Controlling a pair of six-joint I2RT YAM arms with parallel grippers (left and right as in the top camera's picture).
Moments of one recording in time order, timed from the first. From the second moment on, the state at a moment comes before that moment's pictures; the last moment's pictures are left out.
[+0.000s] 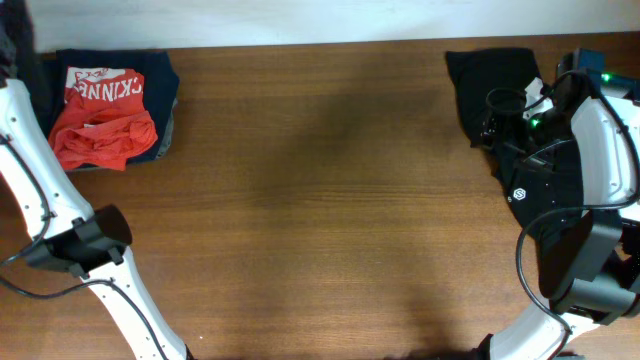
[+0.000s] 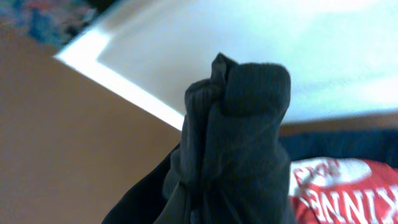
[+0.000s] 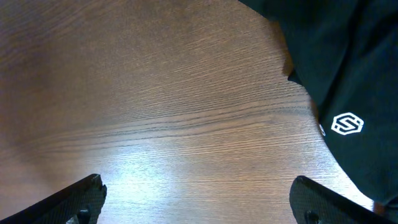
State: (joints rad) left arm 0.39 2.45 3.06 -1.03 -0.12 0.63; right arm -0.29 1.92 1.73 -1.28 -0.32 0.06
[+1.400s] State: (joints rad) left arm 0.41 2.45 2.87 -1.19 0.19 0.65; right arm -0.29 1.92 1.73 -1.29 -0.33 0.06
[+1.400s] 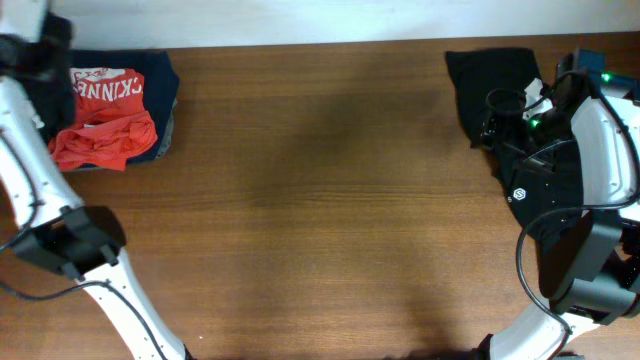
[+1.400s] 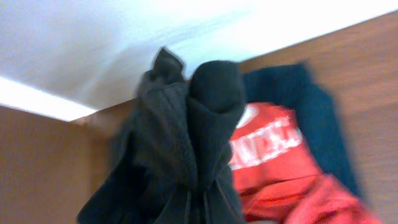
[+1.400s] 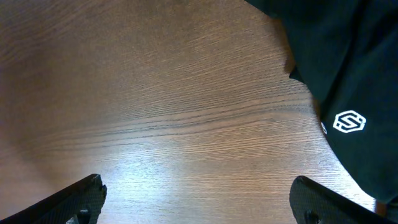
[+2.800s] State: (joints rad) left arm 0.00 2.52 2.98 -1.55 0.68 0.34; right arm -0.29 1.66 2.13 -1.58 -0.33 -0.09
